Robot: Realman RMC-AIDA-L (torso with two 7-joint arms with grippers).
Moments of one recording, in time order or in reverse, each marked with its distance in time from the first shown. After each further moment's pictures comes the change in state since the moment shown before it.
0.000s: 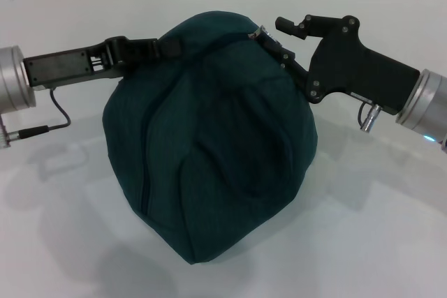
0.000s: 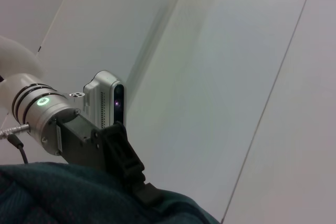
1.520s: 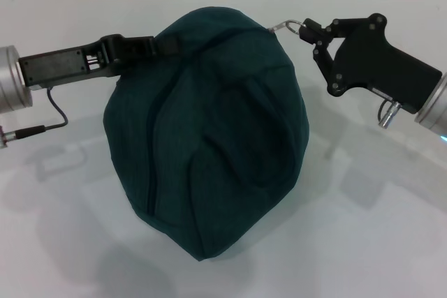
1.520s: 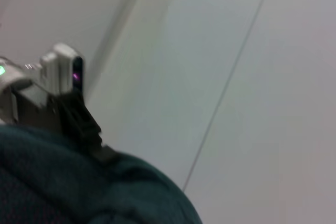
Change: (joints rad) left arm 0.008 0.003 0.000 0.001 -0.017 0.010 0.002; right arm -0.053 -0.003 0.038 -0.013 0.028 0.041 -0.035
